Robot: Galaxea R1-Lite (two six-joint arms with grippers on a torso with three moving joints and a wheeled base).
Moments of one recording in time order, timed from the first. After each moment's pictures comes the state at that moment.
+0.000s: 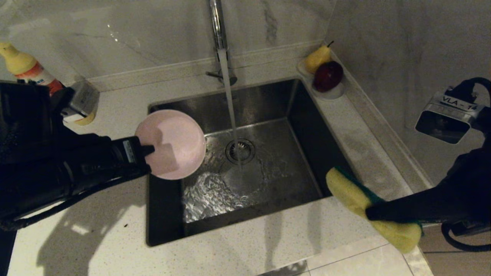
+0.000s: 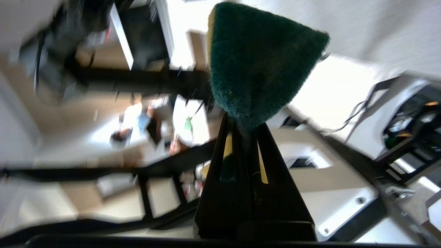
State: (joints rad) left arm -0.43 1.33 -0.88 -0.10 0.20 -0.33; right arm 0.57 1.28 -1.17 0.41 0.77 0.65
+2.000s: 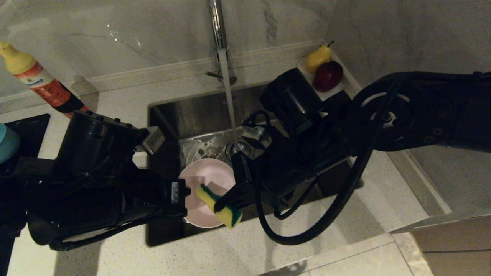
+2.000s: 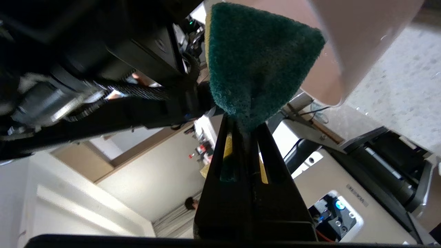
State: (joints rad) left arm -0.60 1.45 -0.91 0.06 0.17 -0.36; right arm 0.86 2.01 -1.89 0.63 0.61 0.76
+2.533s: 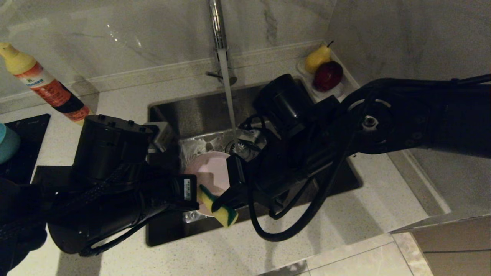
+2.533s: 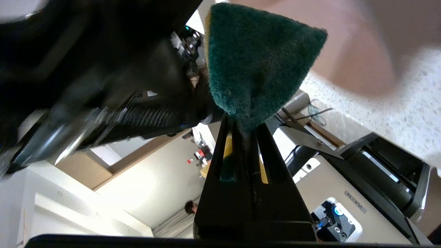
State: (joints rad) left arm -0.67 1.49 -0.87 -0.10 0.34 -0.32; right arm 0.86 2.05 -1.92 0.63 0.59 0.78
